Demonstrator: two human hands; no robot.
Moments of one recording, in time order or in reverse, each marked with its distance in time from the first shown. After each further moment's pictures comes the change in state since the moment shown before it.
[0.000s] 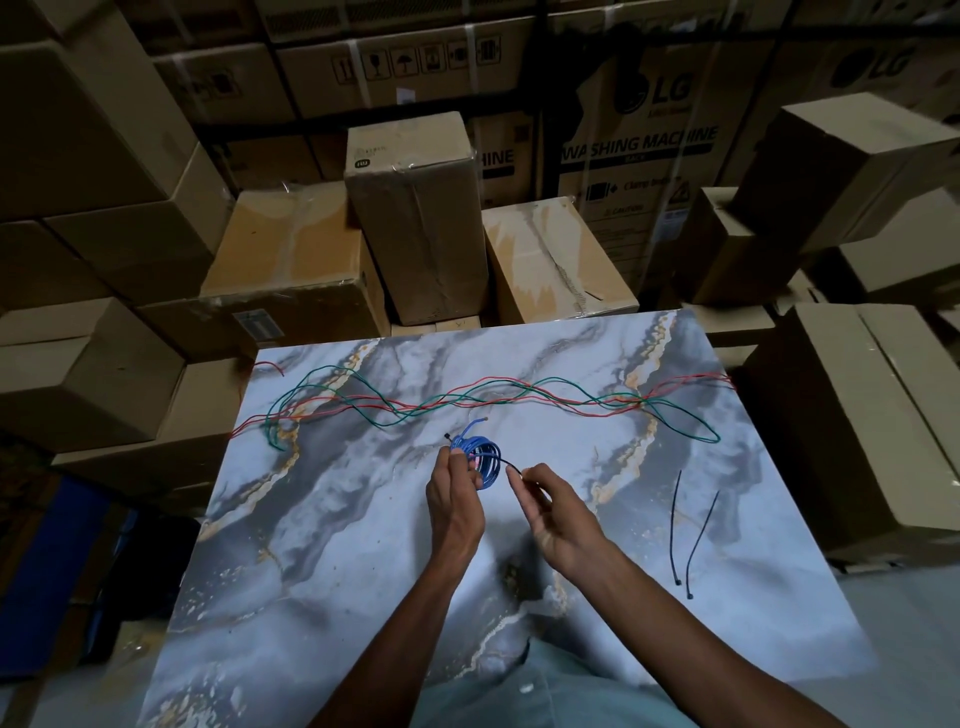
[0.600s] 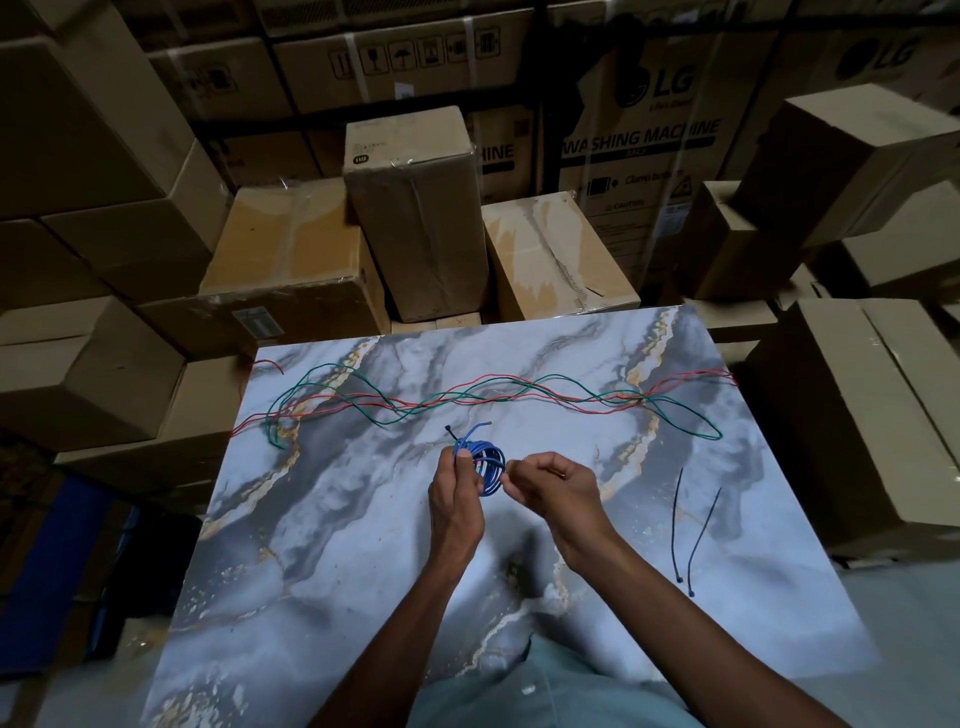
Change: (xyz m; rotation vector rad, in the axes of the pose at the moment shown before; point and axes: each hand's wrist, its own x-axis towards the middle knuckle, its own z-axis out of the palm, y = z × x) left_hand -0.005 -0.005 -0.006 0.085 -0.083 0.077; right_hand -0.006 -0.006 0.001 -0.580 -0.093 -0.318
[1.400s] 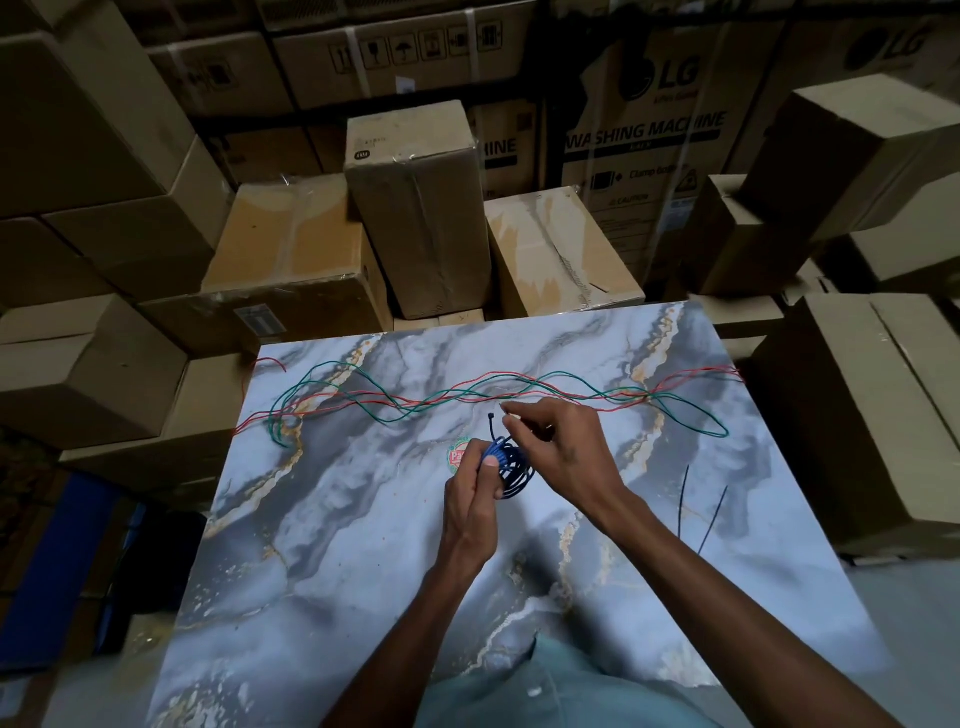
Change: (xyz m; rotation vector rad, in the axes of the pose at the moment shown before) left_hand -0.016 0.022 -0.003 -0.021 -0.194 0.187; right_hand 0.019 -0.050 0.012 -0.995 -0.052 -0.710
